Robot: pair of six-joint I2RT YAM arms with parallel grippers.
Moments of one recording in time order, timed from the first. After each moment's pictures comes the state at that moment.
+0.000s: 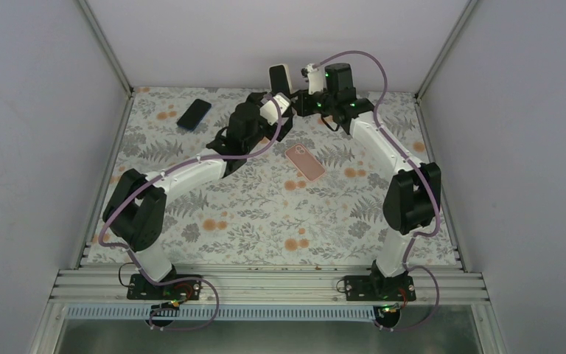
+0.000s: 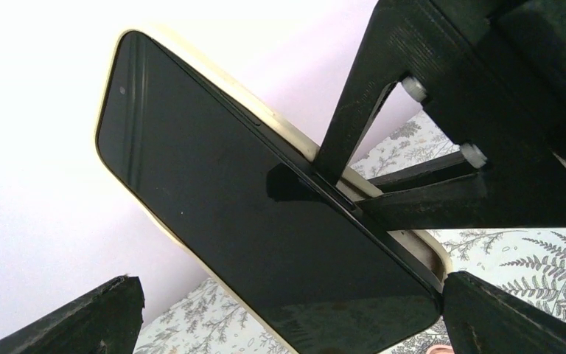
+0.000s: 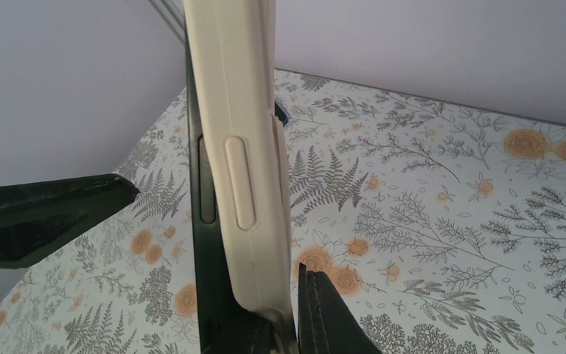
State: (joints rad) left arm -0.65 1.71 1.23 0.31 -0.15 0.32; right arm 0.37 1.84 1.67 -0.36 -0.46 0.19
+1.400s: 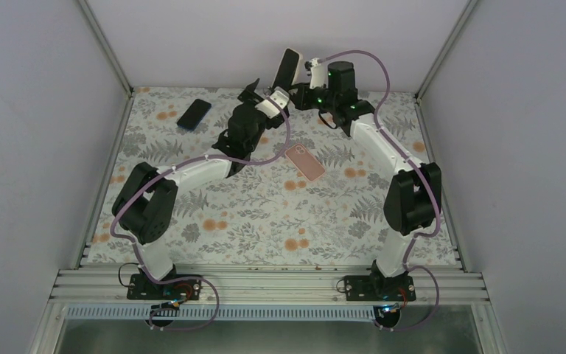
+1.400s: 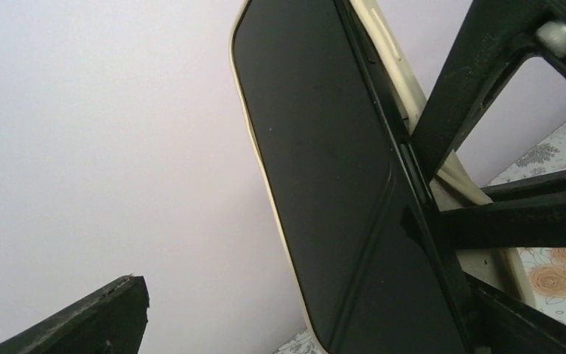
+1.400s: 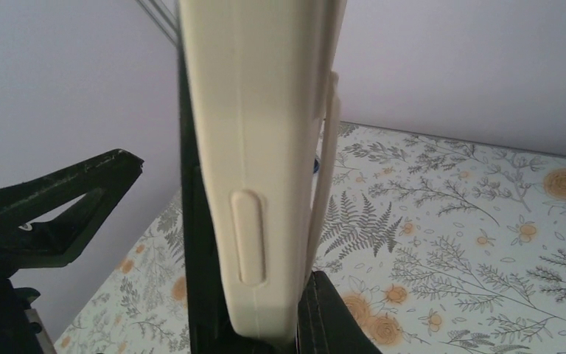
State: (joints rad) left arm -0.63 1.78 1.23 0.59 -0.32 0.53; right arm 0.37 1.83 1.63 -0.19 -0.51 0.32
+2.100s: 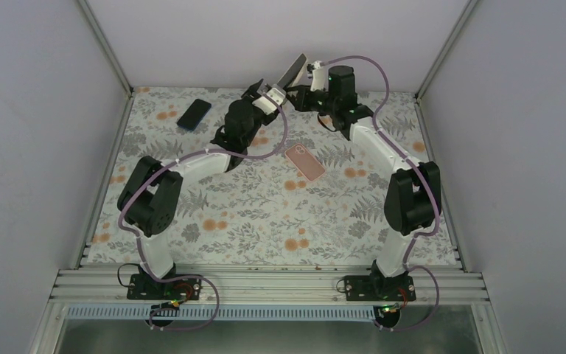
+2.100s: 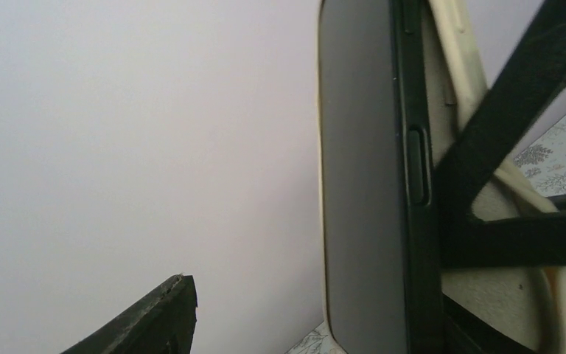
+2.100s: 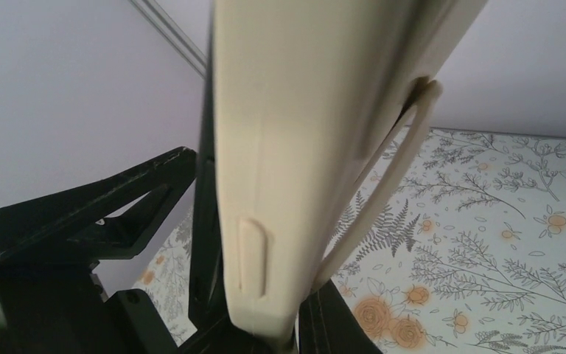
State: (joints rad) left arm -0.57 1.84 1.24 0.66 -0.22 0.54; right arm 0.37 1.83 1.57 -0.10 -0.54 0.41
